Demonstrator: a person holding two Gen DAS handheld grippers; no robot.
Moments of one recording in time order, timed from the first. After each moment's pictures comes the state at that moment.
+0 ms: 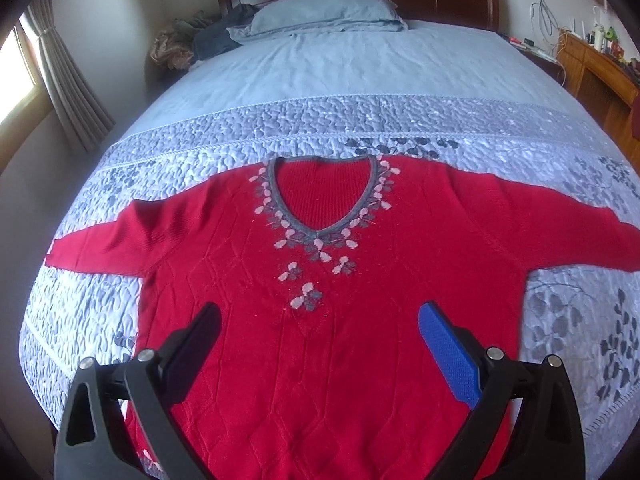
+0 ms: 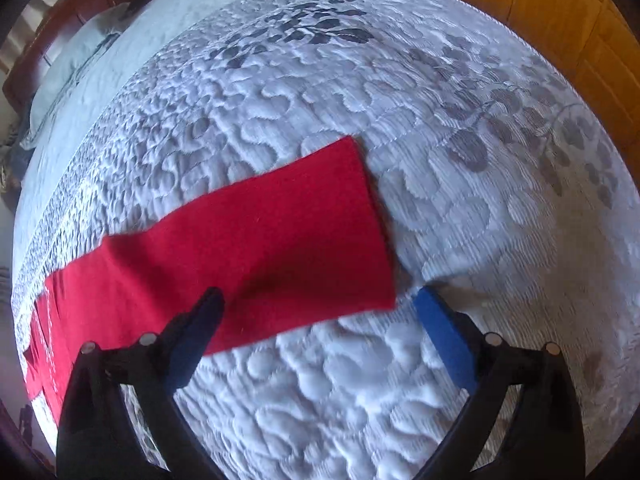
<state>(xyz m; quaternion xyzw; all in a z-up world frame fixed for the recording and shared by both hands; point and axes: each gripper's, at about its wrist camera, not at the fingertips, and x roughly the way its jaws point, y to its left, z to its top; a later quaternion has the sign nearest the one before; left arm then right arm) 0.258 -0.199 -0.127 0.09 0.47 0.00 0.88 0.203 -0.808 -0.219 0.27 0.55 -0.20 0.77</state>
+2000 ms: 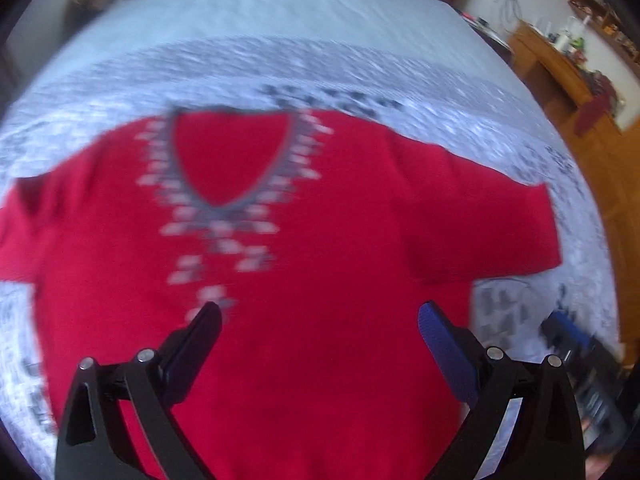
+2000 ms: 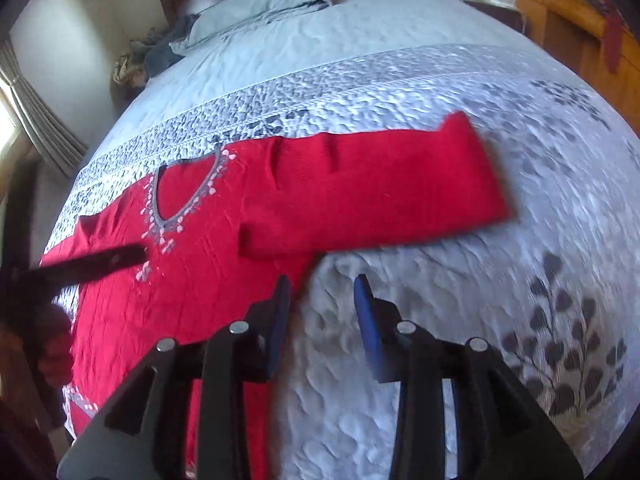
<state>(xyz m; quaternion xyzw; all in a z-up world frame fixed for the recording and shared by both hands) 0.320 -0.212 -0.178 0.00 0.58 -0.17 0.80 0.195 -0.431 -0.160 0.15 0.47 -0.02 0.87</state>
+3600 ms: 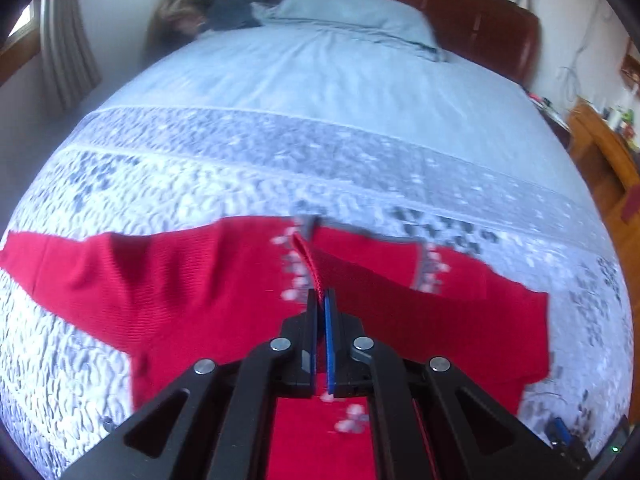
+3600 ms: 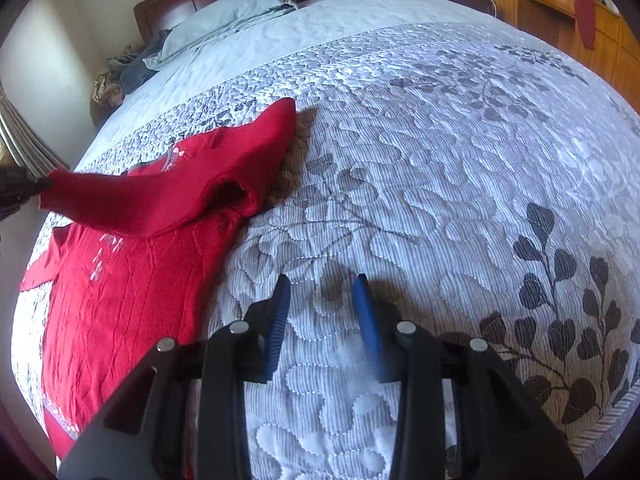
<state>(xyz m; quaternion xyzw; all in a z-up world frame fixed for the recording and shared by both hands) 0.389 -0.091 -0.121 -0.03 0.49 -0.03 0.87 0.188 -0.468 -0.220 0.17 0.46 -0.05 0.87</state>
